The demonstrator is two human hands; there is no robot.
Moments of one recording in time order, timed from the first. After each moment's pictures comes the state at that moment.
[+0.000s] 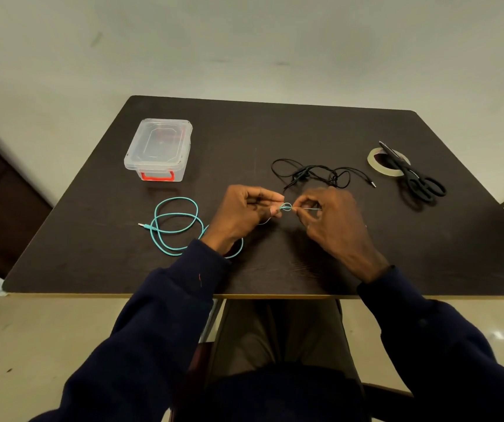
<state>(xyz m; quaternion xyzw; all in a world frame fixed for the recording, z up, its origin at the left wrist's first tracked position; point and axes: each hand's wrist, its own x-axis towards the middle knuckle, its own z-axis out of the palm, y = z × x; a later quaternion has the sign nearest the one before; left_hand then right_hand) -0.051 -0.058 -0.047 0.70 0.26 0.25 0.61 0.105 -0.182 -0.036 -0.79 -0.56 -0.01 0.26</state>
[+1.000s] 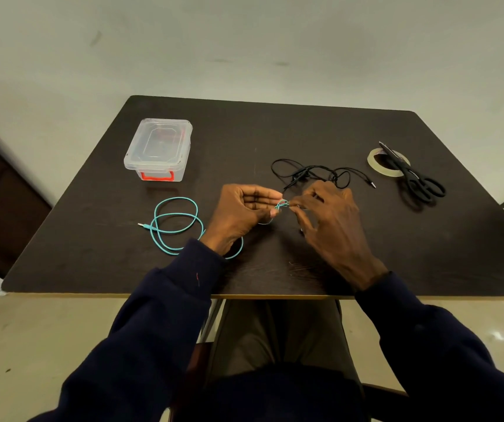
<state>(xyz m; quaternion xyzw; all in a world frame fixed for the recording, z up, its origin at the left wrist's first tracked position) -0.050 -0.059 -0.048 0.67 0.25 0.29 0.63 0.100 -0.188 -0.047 -0.71 -0.63 -0.23 0.20</state>
